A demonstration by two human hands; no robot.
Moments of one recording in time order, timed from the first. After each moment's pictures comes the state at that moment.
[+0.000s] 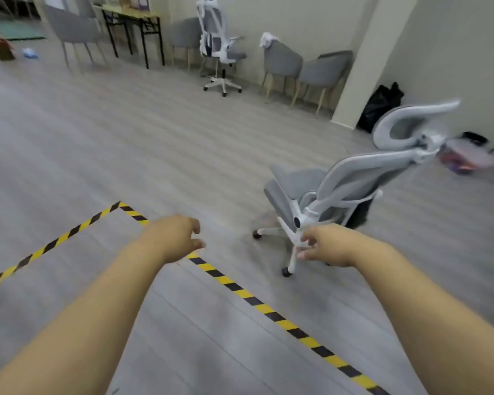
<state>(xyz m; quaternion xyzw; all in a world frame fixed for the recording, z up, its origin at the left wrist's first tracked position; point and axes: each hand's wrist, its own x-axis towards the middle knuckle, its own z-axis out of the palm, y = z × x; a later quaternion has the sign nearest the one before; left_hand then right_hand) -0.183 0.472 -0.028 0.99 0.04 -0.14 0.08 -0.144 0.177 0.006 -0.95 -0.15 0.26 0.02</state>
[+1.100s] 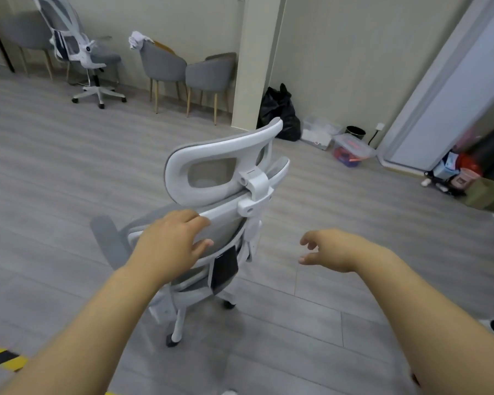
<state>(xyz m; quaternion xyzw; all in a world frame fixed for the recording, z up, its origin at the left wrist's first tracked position) 0.169 0.006 -0.026 0.96 -0.22 0.08 0.13 0.150 -0.292 0.001 -0.97 0.03 0.24 0.05</state>
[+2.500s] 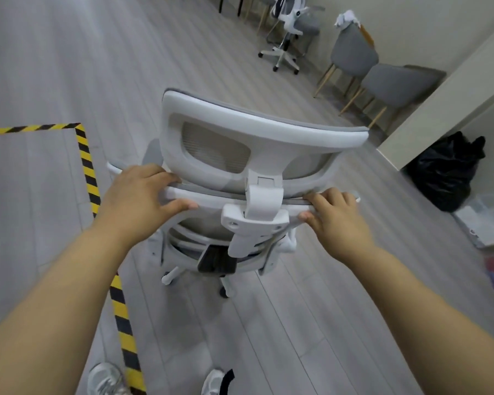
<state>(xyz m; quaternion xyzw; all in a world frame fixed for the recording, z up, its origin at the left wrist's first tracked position) 0.187 0.008 -0.067 0.93 0.23 0.16 0.22 0.381 -0.253 -0.049 -0.92 -0.38 -0.03 0.04</state>
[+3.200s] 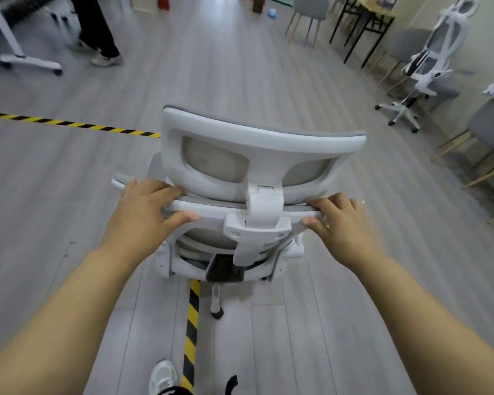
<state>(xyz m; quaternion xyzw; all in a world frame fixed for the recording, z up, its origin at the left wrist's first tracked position) 0.003 0.171 -0.077 0.84 0.44 0.25 0.19 0.293 0.017 -0.045 -0.83 -0.55 0.02 0.10</state>
